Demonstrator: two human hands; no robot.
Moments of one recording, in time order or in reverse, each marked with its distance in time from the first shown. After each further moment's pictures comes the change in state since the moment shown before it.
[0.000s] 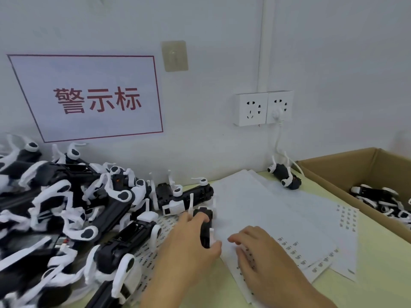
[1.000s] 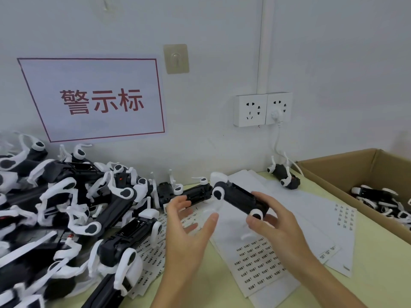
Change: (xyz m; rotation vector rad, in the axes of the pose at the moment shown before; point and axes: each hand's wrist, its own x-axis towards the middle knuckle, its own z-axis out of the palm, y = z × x) left_hand 0.001 -0.006 0.029 -0.884 0.377 -0.001; right_hand 0.012 0.009 -0.030 0.825 0.236 0.268
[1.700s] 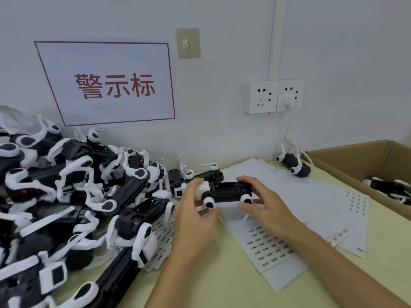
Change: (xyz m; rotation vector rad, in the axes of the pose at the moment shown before) left_hand 0.015 -0.030 -0.011 0.148 -0.098 0.084; right_hand 0.039 0.027 0.019 -0.323 -0.227 -0.201
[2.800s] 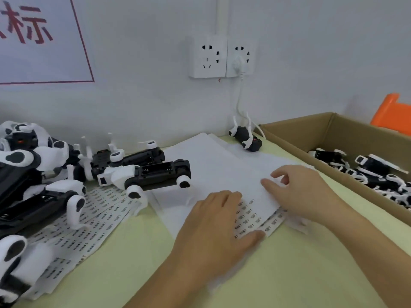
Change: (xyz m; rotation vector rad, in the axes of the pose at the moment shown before) left_hand -0.041 0.041 0.105 0.570 -0.517 0.330; right_hand -0.051 0.006 -0.111 -0.661 0.211 0.598
